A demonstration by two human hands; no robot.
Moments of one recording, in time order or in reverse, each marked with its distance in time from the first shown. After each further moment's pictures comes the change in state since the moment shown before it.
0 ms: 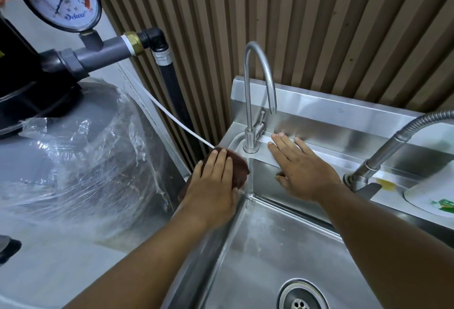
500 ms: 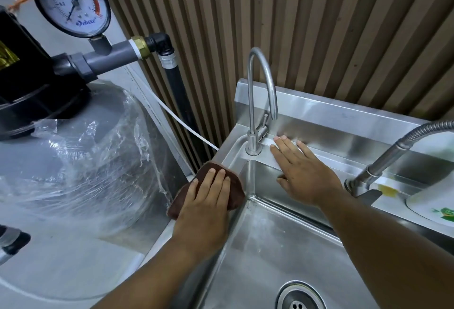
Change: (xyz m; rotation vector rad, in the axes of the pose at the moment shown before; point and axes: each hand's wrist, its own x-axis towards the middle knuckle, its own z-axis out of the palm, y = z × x) left_hand -0.044 -0.001 0.018 0.055 0.089 0.013; right_hand 0.000 0.001 0.001 0.016 0.023 0.000
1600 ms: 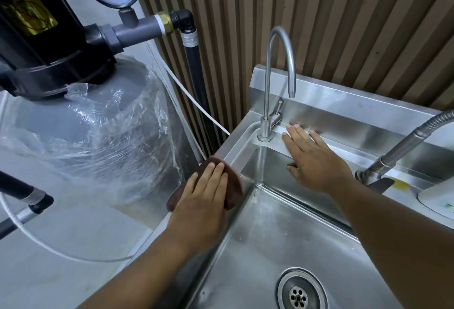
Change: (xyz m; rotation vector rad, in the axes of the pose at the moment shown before) left_hand -0.040 -0.006 -0.009 -0.016 -0.022 0.002; right_hand 0.000 0.000 -0.001 0.002 0.014 -0.028
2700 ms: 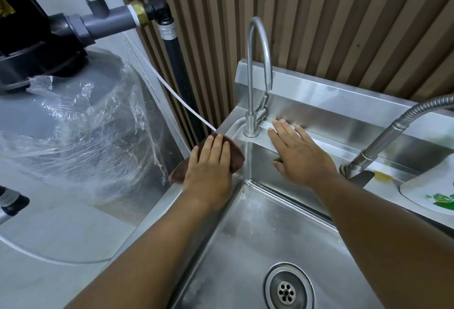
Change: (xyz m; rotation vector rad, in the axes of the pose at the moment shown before) left_hand 0.077 0.028 -0.008 -0.003 -0.031 -0.176; right_hand -0.001 0.001 0.002 0.000 0.037 -0.003
